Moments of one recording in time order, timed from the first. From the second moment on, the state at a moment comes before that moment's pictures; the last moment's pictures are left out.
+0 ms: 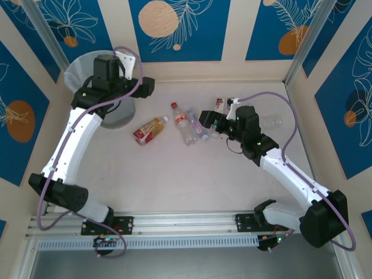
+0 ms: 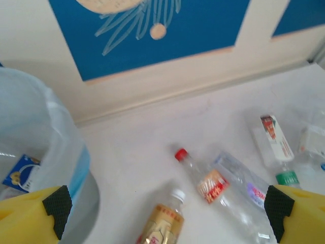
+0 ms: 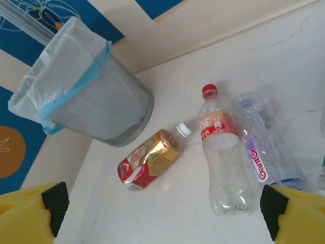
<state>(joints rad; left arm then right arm) -0.34 1.50 1.77 -0.77 0.03 -0.01 0.46 1.15 0.89 -0.11 -0.18 0.66</state>
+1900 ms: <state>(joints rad) -0.39 2.20 1.83 -1.15 -0.20 0.03 0.55 1.27 0.98 -0.28 -0.19 0.46</state>
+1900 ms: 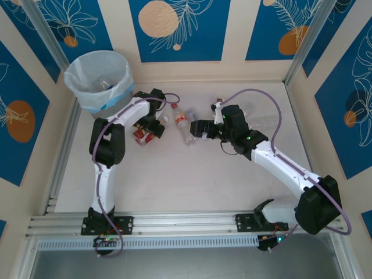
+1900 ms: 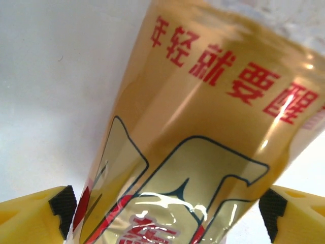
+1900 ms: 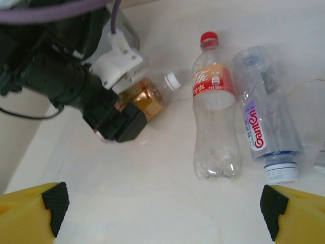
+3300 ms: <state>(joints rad) -0.39 2.13 1.79 -1.11 -0.12 0.03 0.77 1.57 1.05 -0.22 -0.23 0.10</state>
